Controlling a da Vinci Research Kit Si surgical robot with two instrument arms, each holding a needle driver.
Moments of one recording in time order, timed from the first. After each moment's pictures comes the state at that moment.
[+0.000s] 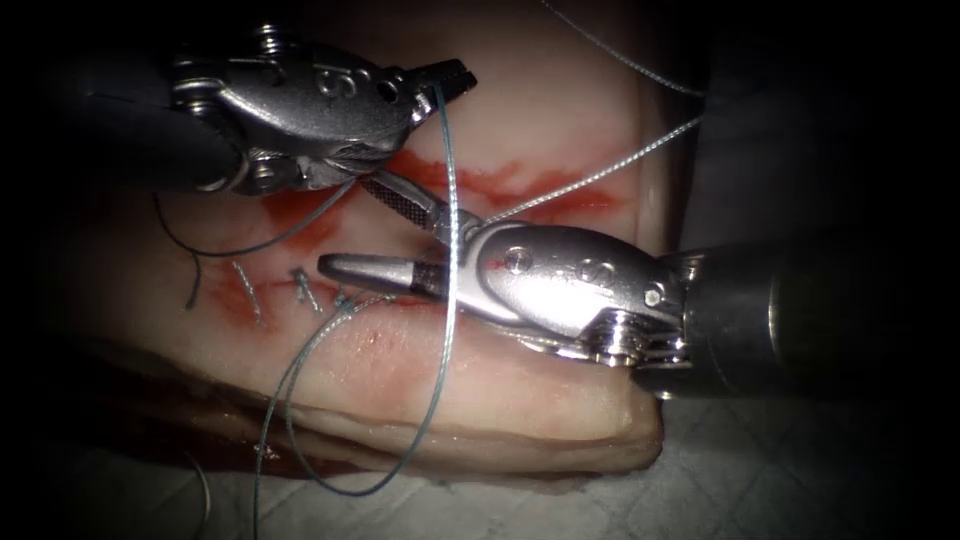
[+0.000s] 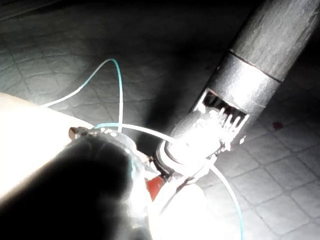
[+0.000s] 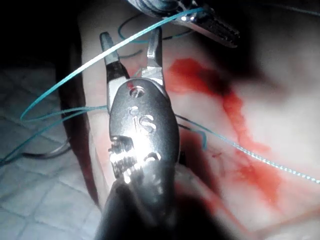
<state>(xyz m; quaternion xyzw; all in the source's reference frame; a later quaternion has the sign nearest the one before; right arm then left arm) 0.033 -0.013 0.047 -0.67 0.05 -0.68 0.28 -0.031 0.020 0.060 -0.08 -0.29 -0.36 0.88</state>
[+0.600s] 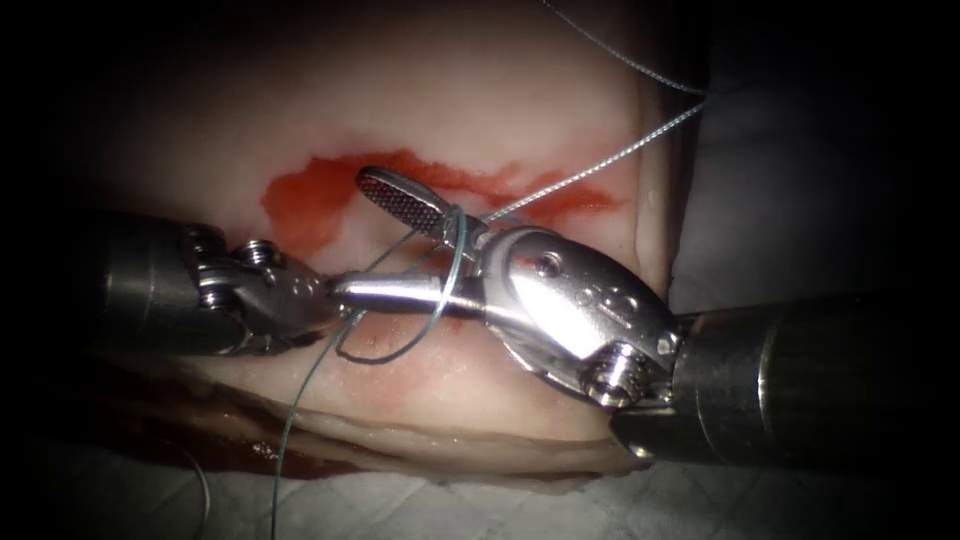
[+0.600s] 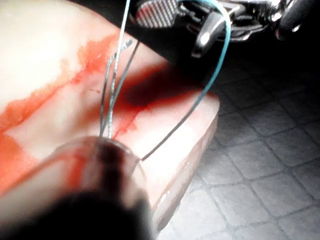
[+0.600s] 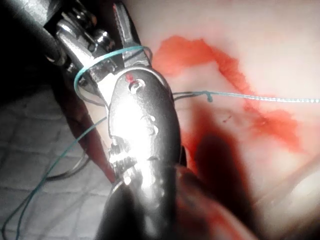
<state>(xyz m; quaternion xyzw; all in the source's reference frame) 0.031 -0.012 0.046 -0.73 0.03 -0.59 0.35 -0.025 0.007 0.073 0.00 -0.15 -0.31 0.94</state>
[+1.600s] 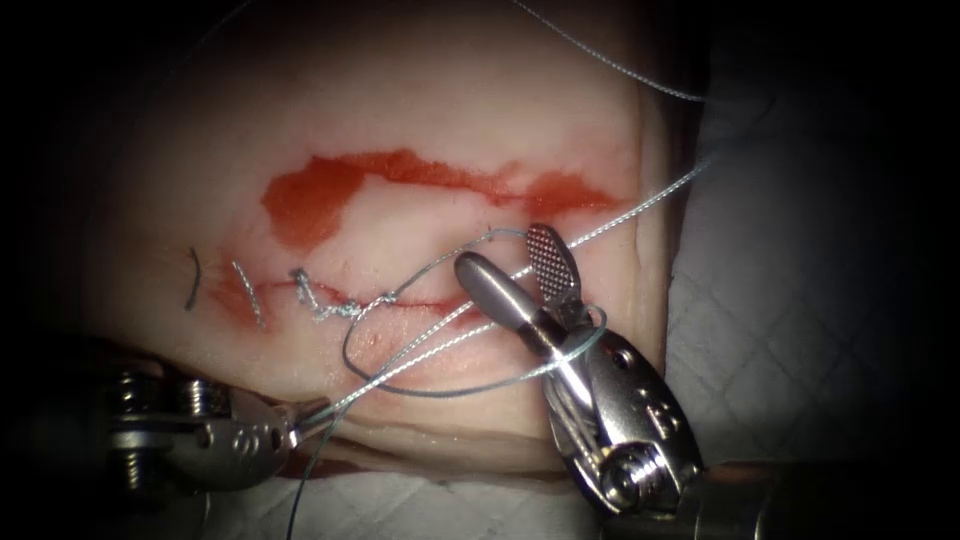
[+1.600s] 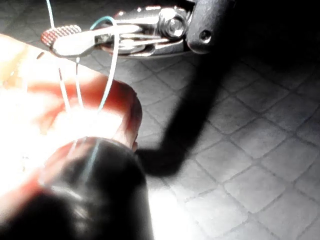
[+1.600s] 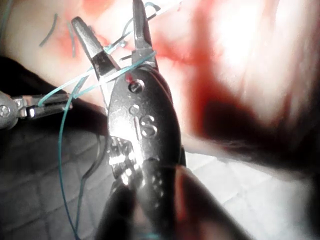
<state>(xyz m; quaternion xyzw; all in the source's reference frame) 0.026 -0.019 0.049 -0.58 -0.06 -0.52 0.62 -0.025 0.002 0.063 0.03 -0.18 -0.18 0.97</state>
